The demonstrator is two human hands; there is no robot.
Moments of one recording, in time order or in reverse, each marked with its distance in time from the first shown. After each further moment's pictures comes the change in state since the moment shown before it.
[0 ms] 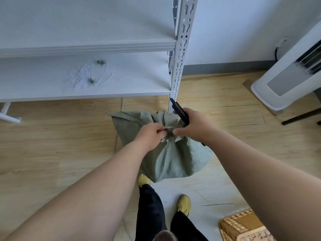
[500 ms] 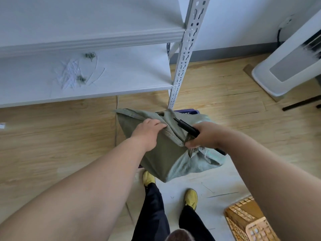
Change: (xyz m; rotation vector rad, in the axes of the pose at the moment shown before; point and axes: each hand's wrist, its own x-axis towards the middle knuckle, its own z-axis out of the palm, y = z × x) left_hand 0.078 -0.056 -0.037 0.619 -0.260 0.231; right_hand 0.051 -0.012 0.012 -0.163 -0.340 0.280
